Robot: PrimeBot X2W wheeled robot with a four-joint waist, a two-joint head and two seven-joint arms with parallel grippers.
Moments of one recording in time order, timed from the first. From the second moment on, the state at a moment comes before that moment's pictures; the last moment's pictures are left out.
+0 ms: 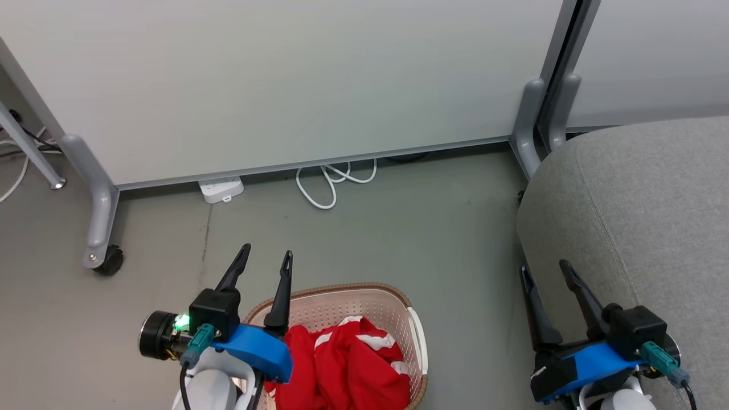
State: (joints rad) left arm -0.22 0.05 -0.20 0.46 -0.10 -0.11 -0.26; right arm -0.11 -0.05 0.07 0.31 0.16 0.13 -0.26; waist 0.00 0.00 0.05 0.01
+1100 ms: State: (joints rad) left arm -0.71 0.16 -0.56 1.04 -0.18 -0.13 -0.26; right arm -0.38 -0.05 0.11 0.24 0.17 0.13 -0.26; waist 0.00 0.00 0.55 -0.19
